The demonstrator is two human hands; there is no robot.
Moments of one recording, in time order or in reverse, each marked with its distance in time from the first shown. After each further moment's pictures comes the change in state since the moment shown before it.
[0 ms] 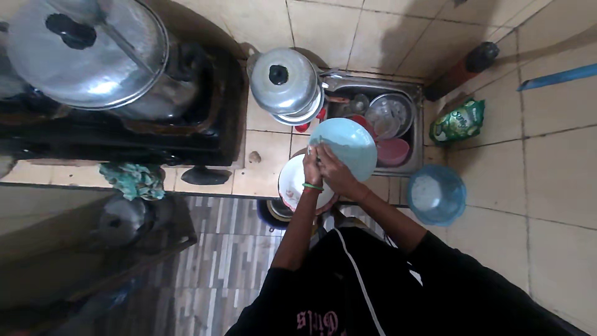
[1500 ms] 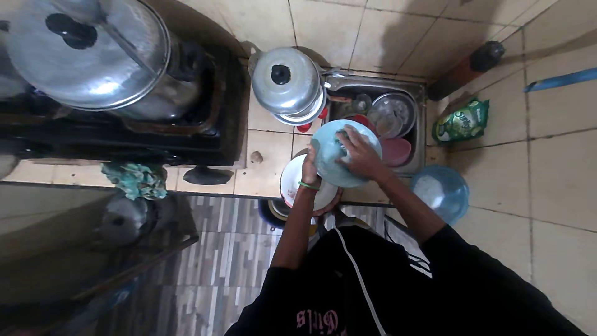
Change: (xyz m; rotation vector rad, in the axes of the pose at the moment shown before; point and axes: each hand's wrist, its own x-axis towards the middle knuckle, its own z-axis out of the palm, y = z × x) left_hand 0.012 -0.002 -0.015 -0.115 -0.152 -0.155; right_hand 0.030 0.072 -0.045 -0.309 -0.109 0.036
